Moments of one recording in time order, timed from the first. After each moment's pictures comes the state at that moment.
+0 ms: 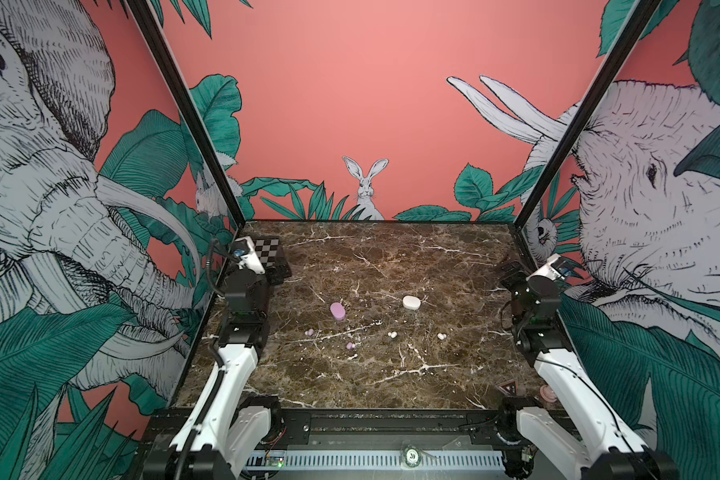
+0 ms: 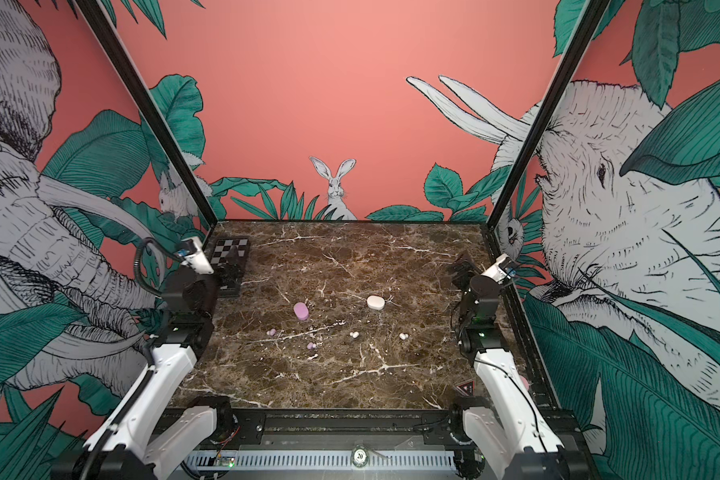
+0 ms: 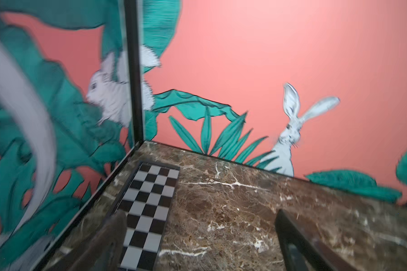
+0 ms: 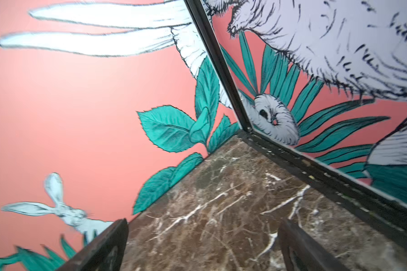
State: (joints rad) left arm -0.04 0.84 0.67 0.05 -0.24 -0.37; right arm 0.07 0.88 0.58 0.18 0.31 0.64
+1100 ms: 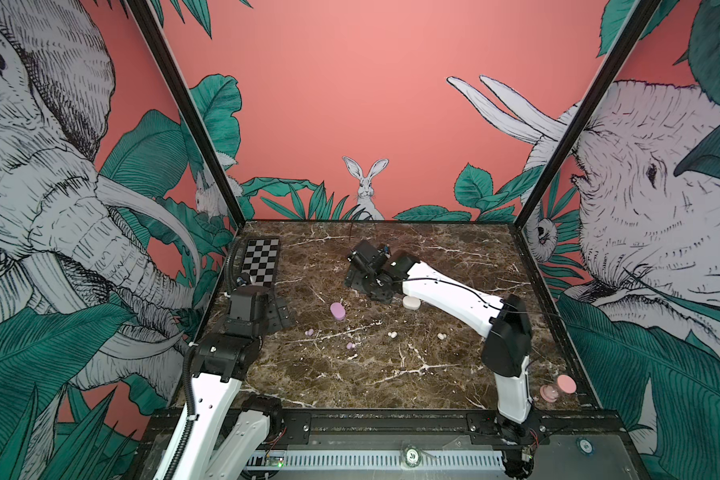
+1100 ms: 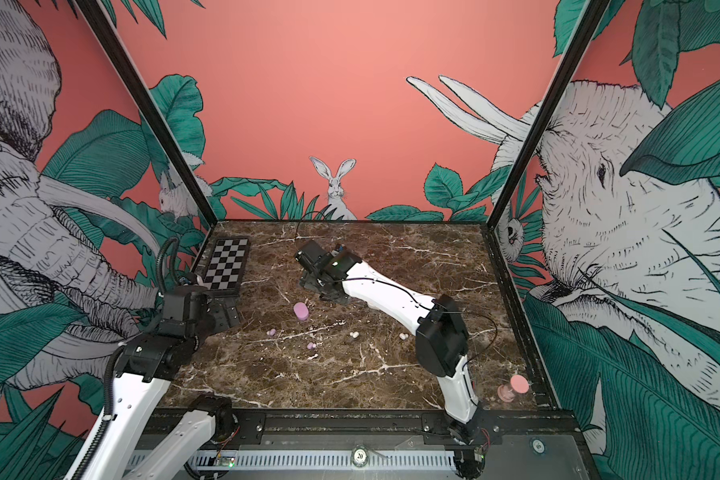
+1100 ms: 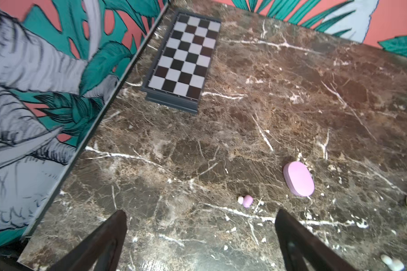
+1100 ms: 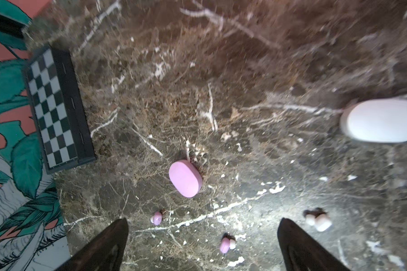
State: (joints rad) left arm -0.21 0.69 0.88 -0.96 -0.34 -0.39; right arm 0.94 2.06 1.94 -0.95 0.16 1.17
